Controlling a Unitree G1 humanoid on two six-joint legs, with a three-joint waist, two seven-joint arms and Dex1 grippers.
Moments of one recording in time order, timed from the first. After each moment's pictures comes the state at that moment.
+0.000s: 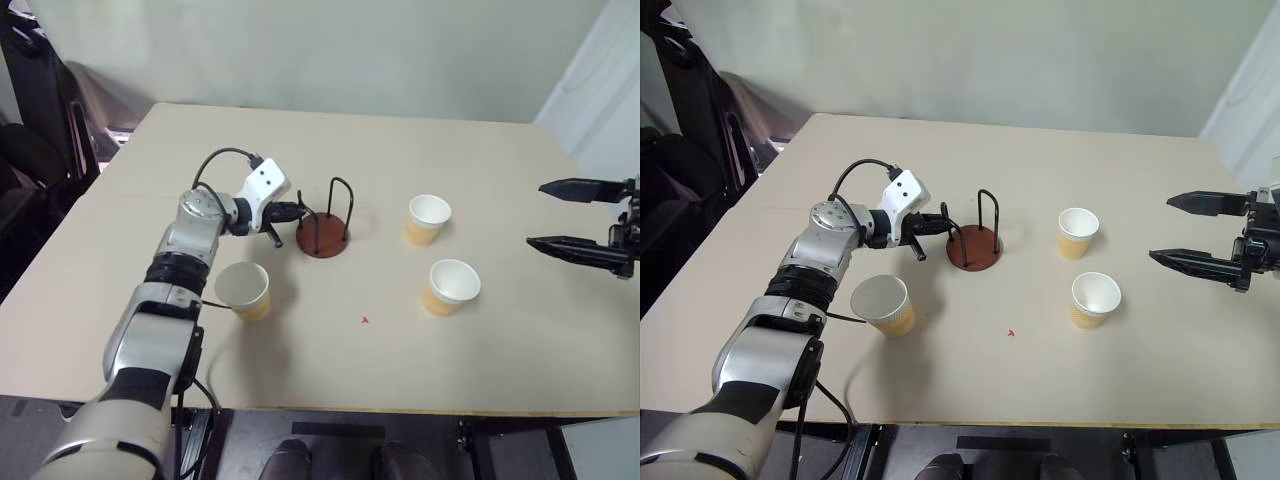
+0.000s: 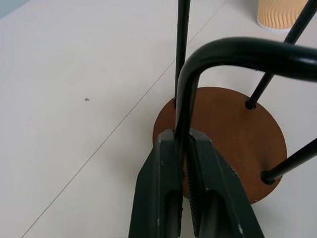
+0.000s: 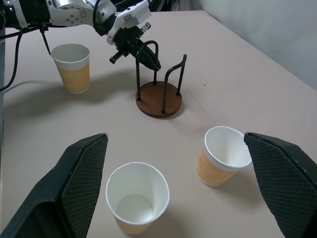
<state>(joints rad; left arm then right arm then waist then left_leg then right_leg) -1.06 0.50 -0.13 0.88 -0.02 0.09 -0.98 -0.40 -1.12 -0.43 -0.09 0.67 0.56 1.33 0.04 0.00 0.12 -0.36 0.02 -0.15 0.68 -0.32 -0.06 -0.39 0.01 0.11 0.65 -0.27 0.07</state>
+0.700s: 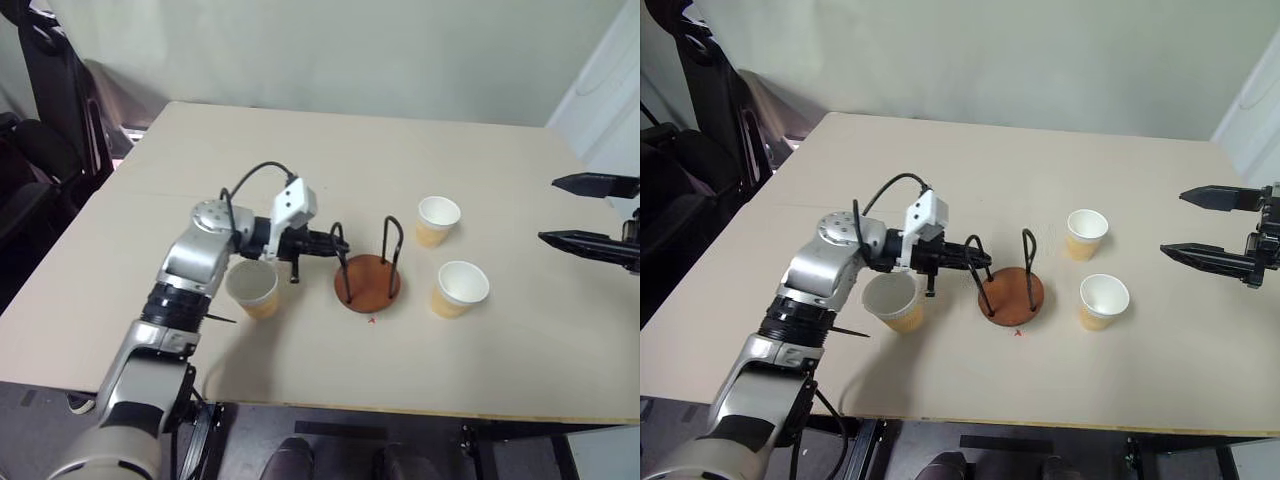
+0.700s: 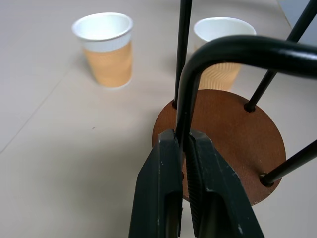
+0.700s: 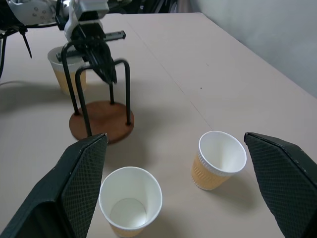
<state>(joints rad) -0.85 0.51 -0.20 0.25 -0.23 0.40 -1.28 -0.40 -1.15 -0.44 -0.05 0.67 0.56 1.33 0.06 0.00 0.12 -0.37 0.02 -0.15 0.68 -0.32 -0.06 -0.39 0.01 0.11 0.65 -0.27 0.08</state>
